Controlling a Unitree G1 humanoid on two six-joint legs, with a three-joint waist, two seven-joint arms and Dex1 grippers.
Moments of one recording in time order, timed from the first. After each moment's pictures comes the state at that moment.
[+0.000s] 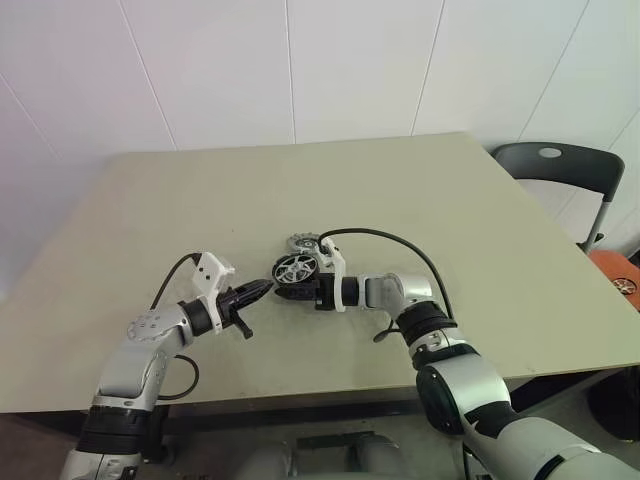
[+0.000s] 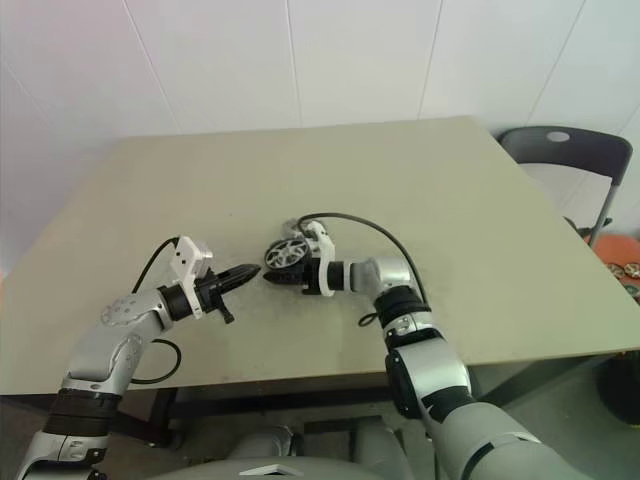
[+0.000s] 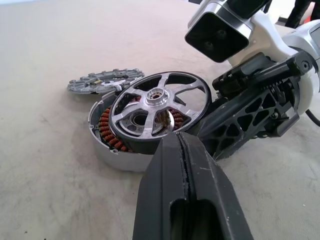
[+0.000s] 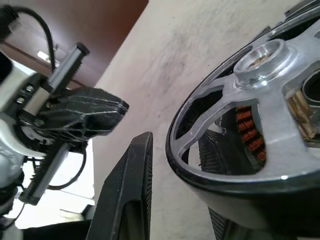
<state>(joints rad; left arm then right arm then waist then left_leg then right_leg) -0.14 0.47 0.02 -0.08 -0.40 0.38 -0.80 -0.82 -0.04 0.03 0.80 0.35 0.84 1.00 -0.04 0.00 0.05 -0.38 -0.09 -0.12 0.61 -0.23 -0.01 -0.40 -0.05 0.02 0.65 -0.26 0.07</state>
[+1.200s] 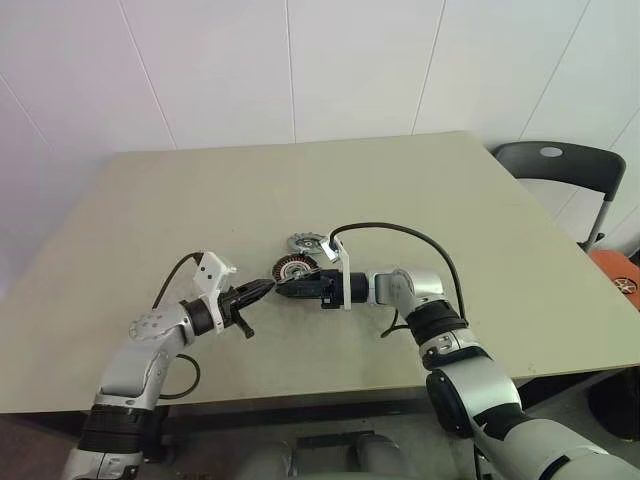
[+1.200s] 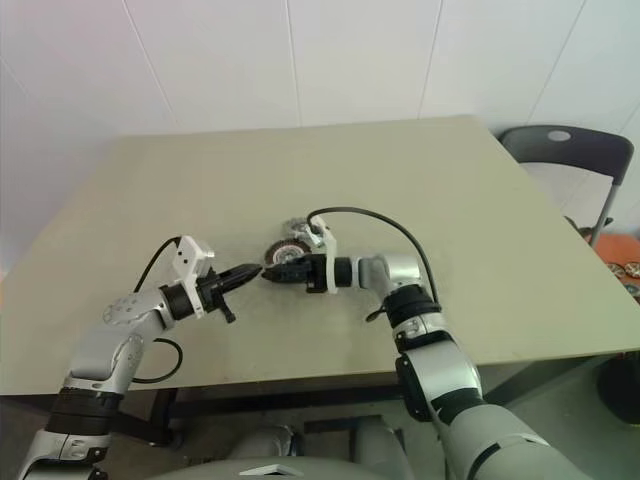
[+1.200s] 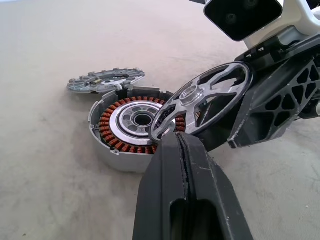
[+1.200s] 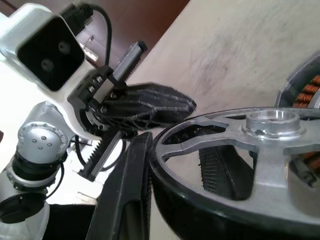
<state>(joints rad) -0.15 0.46 0.02 -0.08 -0.40 0.38 -0.80 -0.79 -0.08 0.06 0.70 0.41 0.85 1.11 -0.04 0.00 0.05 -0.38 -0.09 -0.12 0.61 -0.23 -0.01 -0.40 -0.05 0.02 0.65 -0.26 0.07</state>
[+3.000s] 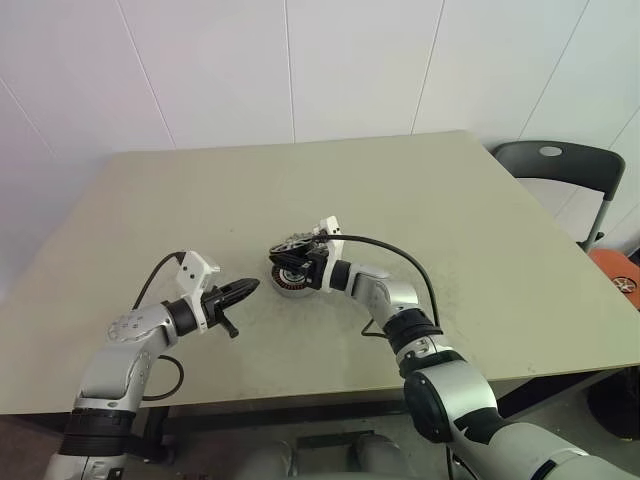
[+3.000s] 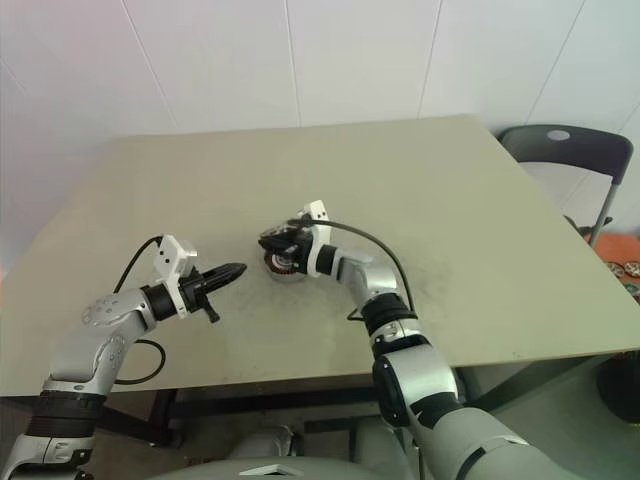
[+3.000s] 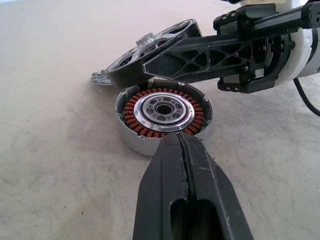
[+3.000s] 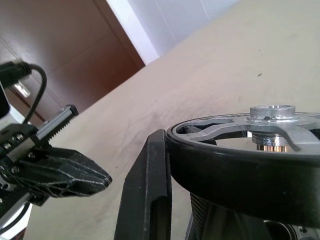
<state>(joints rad) -0.12 0.52 0.07 -0.08 -0.42 0.39 -0.82 -0.79 0.06 0.00 0.83 0.29 0.32 0.89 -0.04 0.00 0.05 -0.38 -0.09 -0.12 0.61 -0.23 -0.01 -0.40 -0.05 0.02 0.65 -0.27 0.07</state>
